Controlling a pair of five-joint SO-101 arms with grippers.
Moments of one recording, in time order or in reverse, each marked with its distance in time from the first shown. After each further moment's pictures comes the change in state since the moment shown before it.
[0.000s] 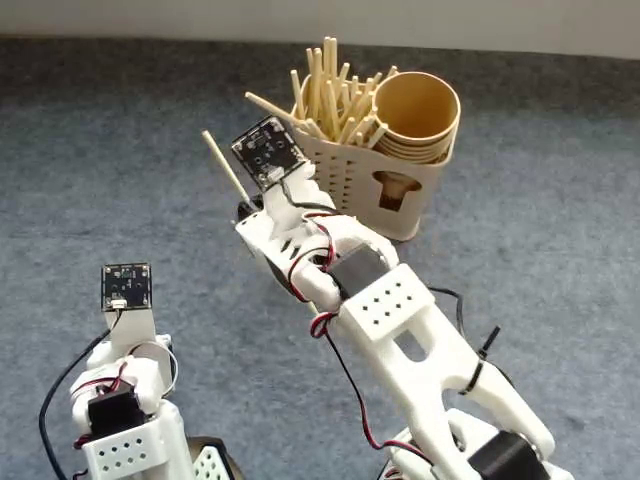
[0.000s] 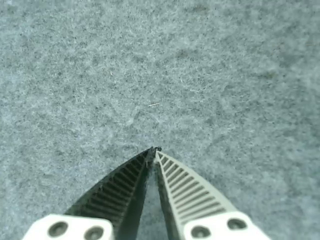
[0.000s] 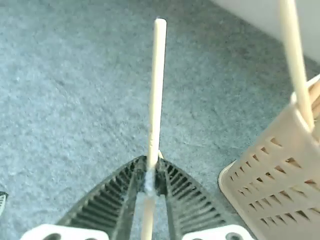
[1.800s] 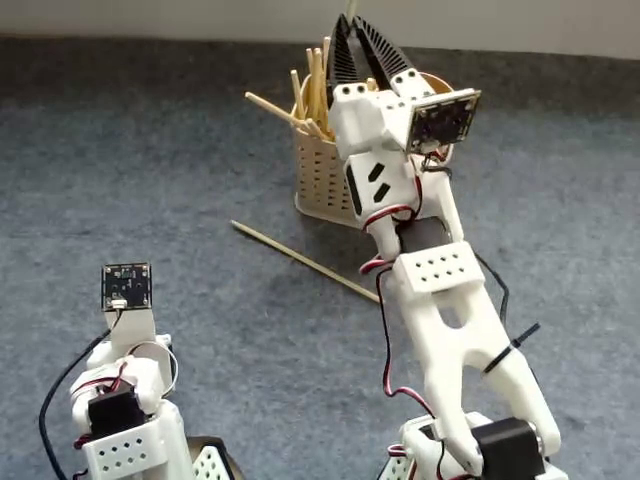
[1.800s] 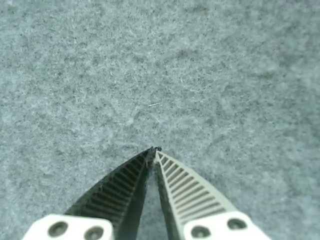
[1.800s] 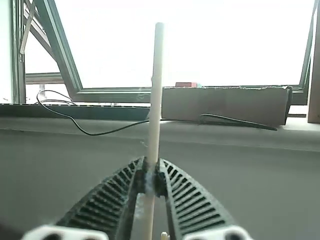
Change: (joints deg) left arm 0.0 0.0 0.0 0.0 0.0; right arm 21.1 5.8 2.4 -62.2 -6.0
